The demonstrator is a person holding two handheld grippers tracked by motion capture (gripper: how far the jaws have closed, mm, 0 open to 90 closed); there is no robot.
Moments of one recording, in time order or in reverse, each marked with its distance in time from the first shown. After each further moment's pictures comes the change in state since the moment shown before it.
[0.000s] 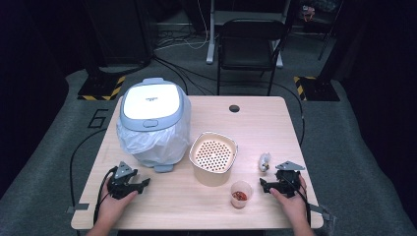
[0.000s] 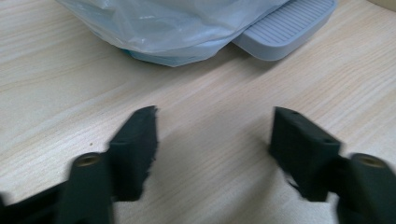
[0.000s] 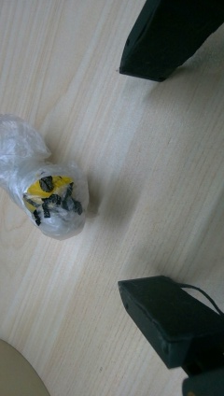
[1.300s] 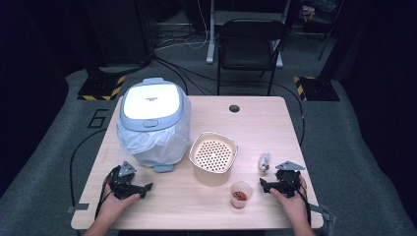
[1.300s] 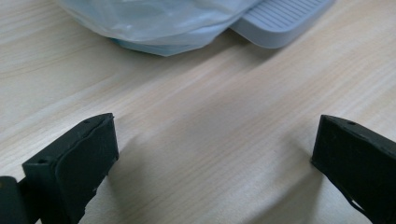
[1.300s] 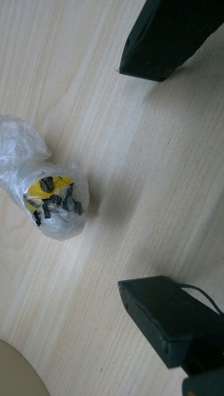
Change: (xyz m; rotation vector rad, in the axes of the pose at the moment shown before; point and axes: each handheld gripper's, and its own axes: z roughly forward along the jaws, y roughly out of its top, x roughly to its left) left arm 0.000 0.002 0.010 0.053 -0.008 0.008; right arm 0.000 0.000 0.000 -0.001 -0.001 0.000
